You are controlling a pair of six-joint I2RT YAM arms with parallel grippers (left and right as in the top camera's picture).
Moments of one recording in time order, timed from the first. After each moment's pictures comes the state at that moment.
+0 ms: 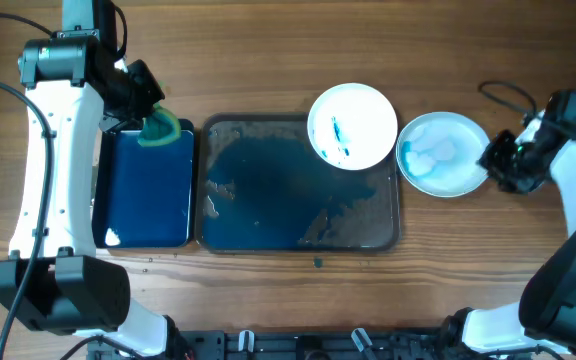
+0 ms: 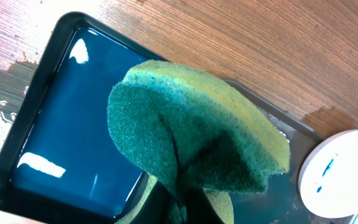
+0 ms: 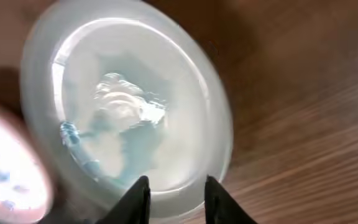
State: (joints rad) left arm 0.04 1.74 1.79 -1.30 0.04 -0.48; right arm -0.38 1.65 1.14 -0.85 -0.24 0.31
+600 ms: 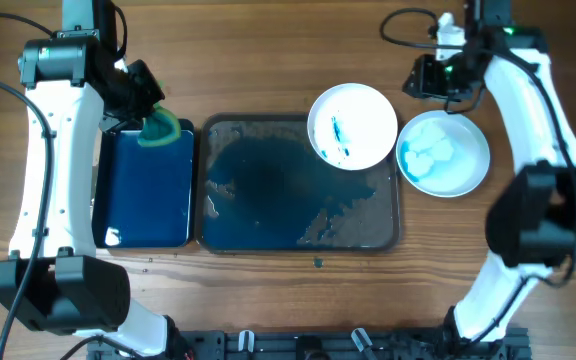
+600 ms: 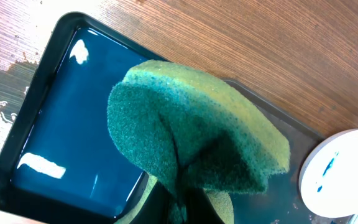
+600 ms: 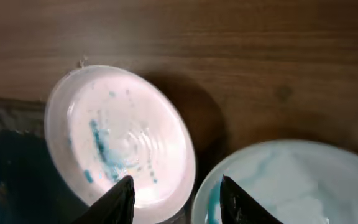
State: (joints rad) left arm 0.04 1.74 1.79 -1.30 0.04 -0.47; right arm -0.02 2.05 1.79 -1.03 -0.32 0.00
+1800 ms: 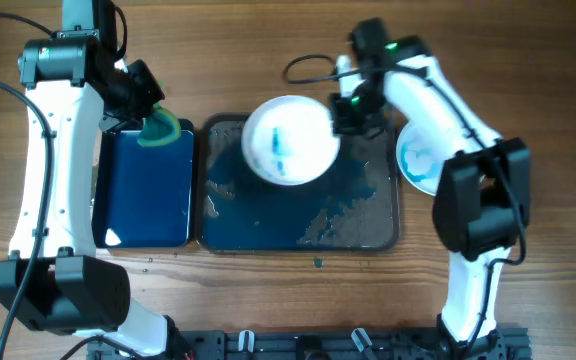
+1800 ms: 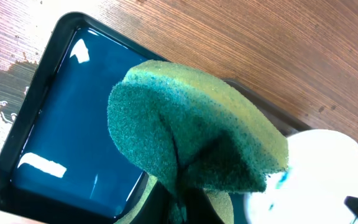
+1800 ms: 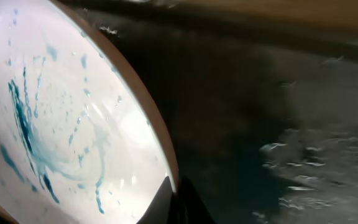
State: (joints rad) left arm 0.04 1.74 1.79 -1.30 0.04 -0.47; right arm 0.33 2.15 1.79 -1.11 -0.34 0.21
